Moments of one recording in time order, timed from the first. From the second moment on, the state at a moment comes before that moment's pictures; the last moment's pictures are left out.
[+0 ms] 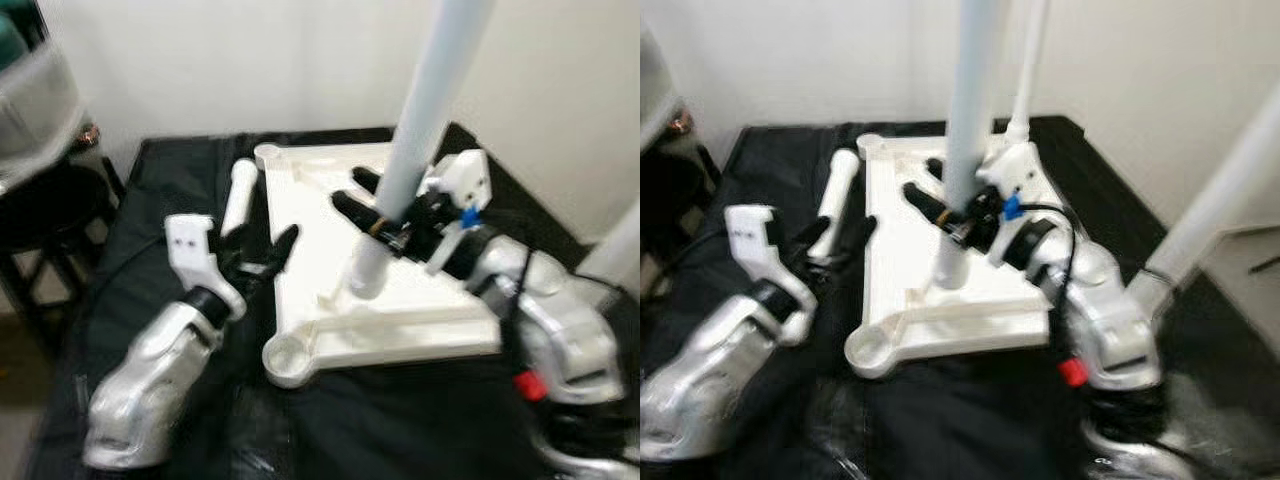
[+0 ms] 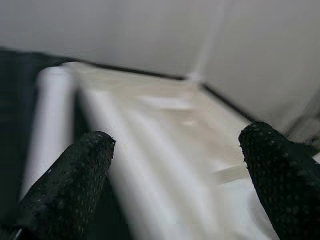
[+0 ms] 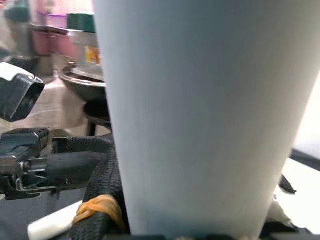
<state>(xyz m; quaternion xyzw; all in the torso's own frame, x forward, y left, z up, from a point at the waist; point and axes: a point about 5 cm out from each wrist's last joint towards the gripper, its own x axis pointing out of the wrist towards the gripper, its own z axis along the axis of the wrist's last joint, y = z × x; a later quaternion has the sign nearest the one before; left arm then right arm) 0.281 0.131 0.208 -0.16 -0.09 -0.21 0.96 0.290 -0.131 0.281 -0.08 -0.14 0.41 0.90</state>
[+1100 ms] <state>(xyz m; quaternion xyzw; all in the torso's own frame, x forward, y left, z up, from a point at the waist) 0.259 0.105 0.181 -0.06 -0.03 -0.29 0.95 0.299 -0.148 0.281 -0.02 -0.11 0.41 0.91</state>
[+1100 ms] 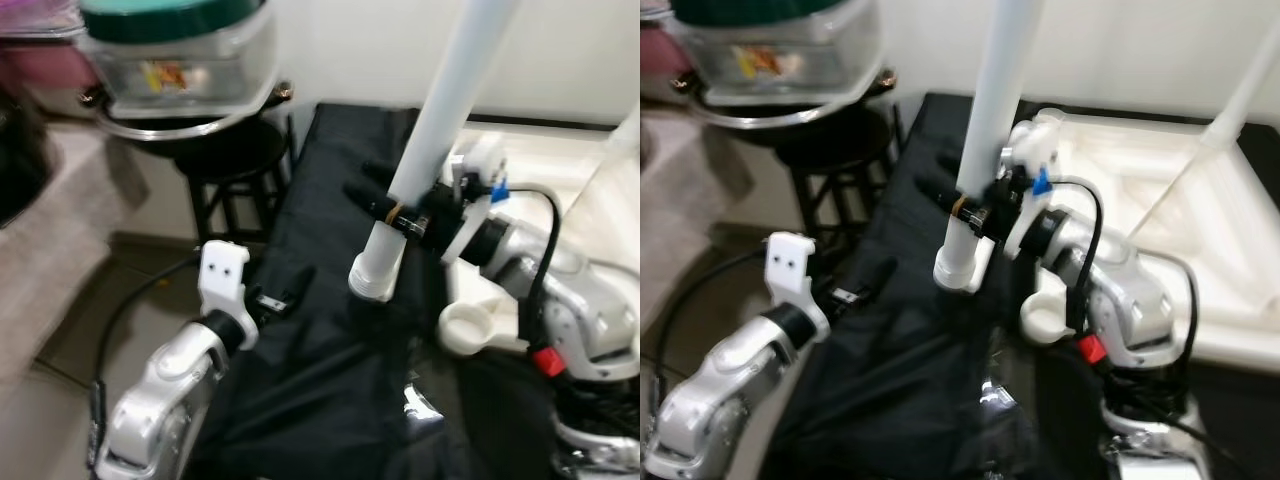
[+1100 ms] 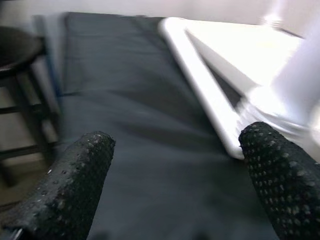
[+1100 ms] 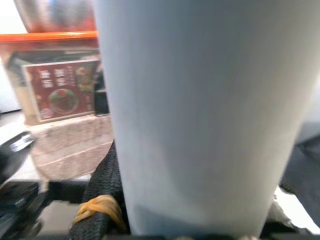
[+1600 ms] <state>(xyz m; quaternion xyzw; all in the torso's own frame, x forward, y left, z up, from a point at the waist) 0.256 0.116 0.173 -0.02 -0.04 -0.29 0.96 0.304 -0.157 0.290 -0.03 -0.11 0.41 0.90</state>
